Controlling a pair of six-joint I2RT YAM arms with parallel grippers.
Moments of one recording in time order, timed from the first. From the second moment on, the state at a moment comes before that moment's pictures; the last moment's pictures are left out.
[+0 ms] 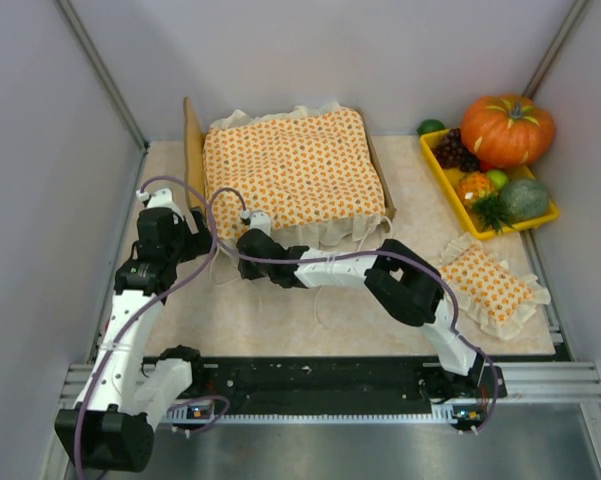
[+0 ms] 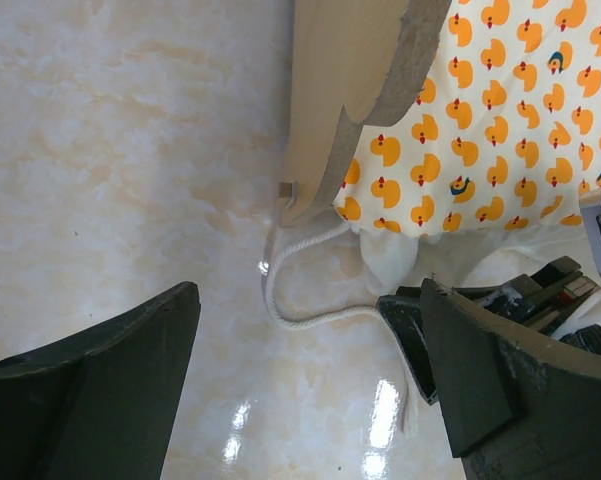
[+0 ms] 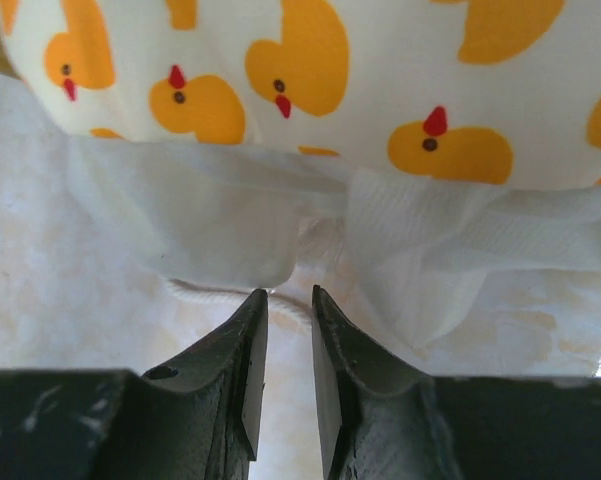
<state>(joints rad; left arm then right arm) -0.05 0.88 0.84 -0.55 -0.09 -0.30 1.11 2.17 1.55 -0.02 0.24 0.69</state>
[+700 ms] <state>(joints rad) -0.03 0.87 0.83 -0.55 -0.10 -0.28 1.11 2.31 1.69 -0.08 0.33 0.65</state>
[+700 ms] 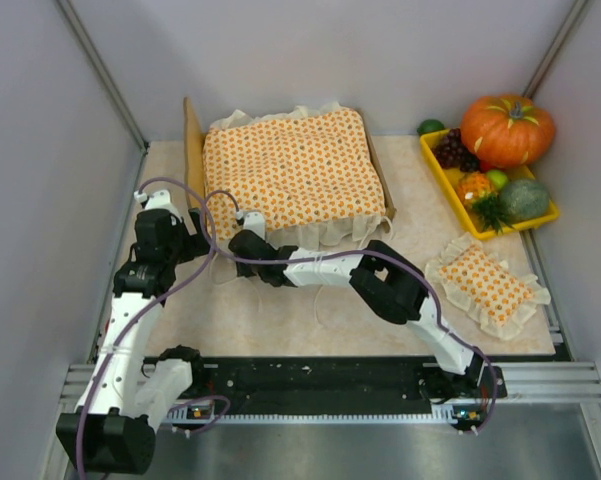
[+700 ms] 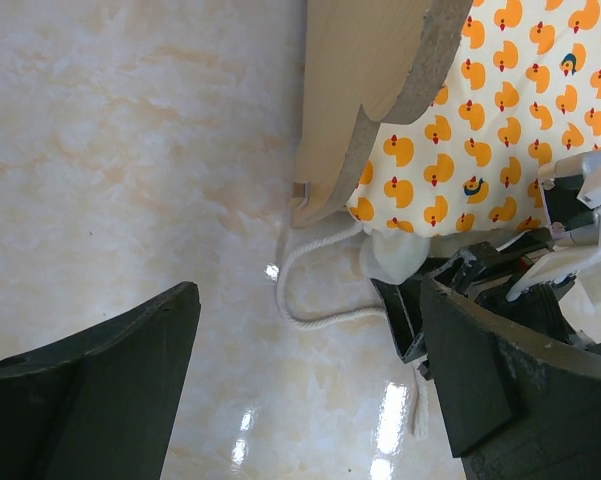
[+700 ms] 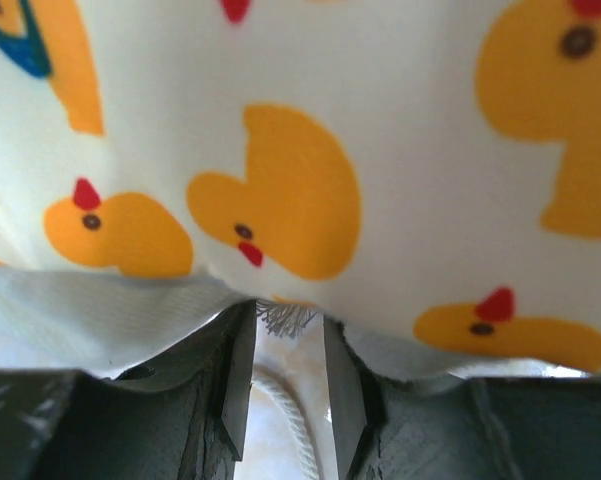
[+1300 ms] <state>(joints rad) -0.03 0.87 0.82 -0.55 -0.09 -0.27 1.12 2.15 1.45 -0.05 0.26 0.55</state>
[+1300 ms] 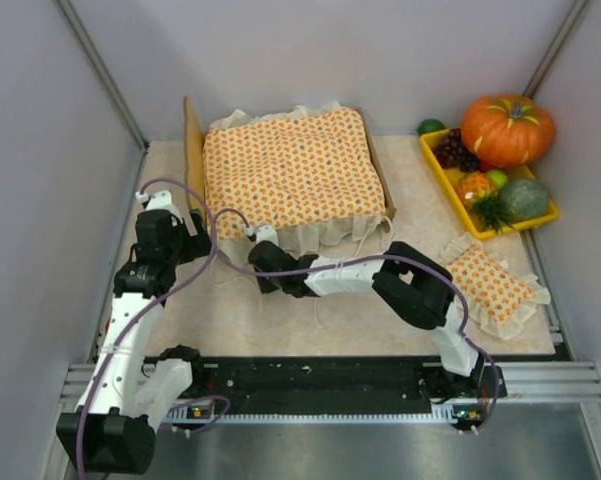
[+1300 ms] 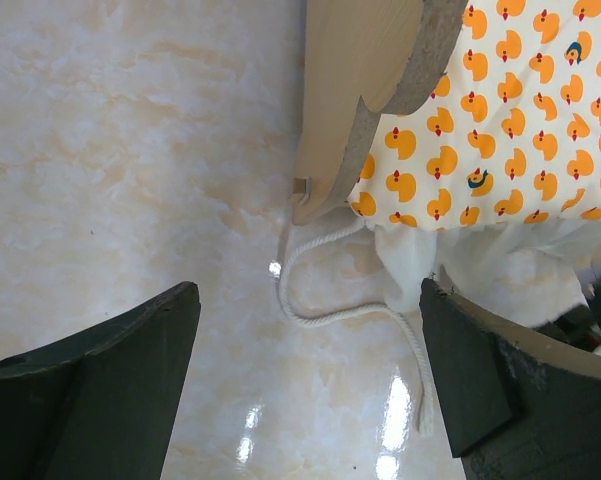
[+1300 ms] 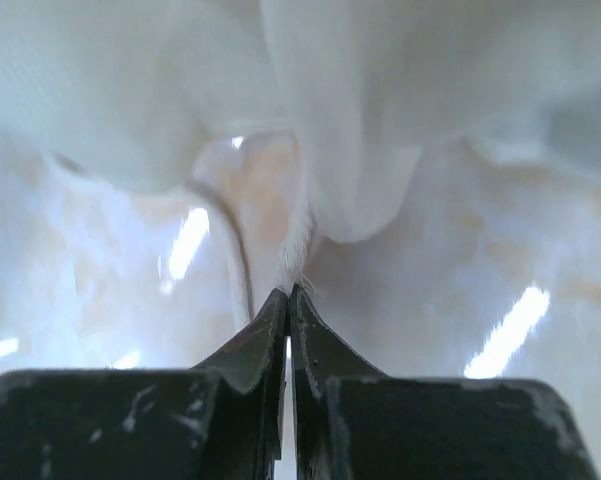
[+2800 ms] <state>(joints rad) -0.03 0.81 0.73 -0.58 0.03 -0.44 1.21 1.94 1.29 -0.06 -0.24 0.53</state>
